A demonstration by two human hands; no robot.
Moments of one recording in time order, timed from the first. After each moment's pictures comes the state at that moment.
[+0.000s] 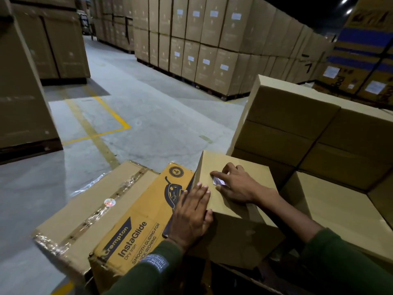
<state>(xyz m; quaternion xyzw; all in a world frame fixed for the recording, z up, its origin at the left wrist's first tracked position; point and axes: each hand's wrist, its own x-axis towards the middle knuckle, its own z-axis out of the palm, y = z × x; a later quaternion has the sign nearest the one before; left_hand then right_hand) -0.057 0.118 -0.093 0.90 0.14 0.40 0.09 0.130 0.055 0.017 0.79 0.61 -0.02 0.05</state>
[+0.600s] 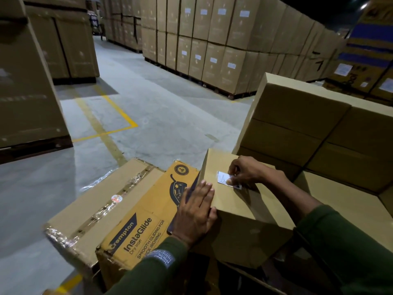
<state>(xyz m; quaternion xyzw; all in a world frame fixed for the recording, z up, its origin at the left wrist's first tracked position) -0.058 0.117 -0.089 0.91 0.16 0.36 0.10 0.161 0.075 0.049 0.82 0.56 -0.14 -0.01</state>
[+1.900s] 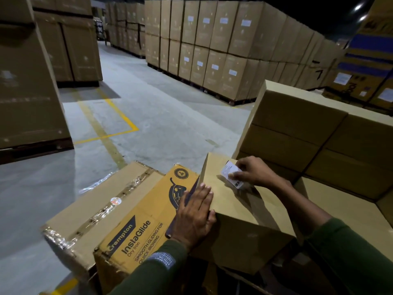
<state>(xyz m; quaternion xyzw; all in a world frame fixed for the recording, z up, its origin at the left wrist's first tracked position) -0.056 0.114 -0.090 0.90 0.17 0.38 0.09 0.164 0.057 0.052 0.82 0.51 -0.15 -0.18</state>
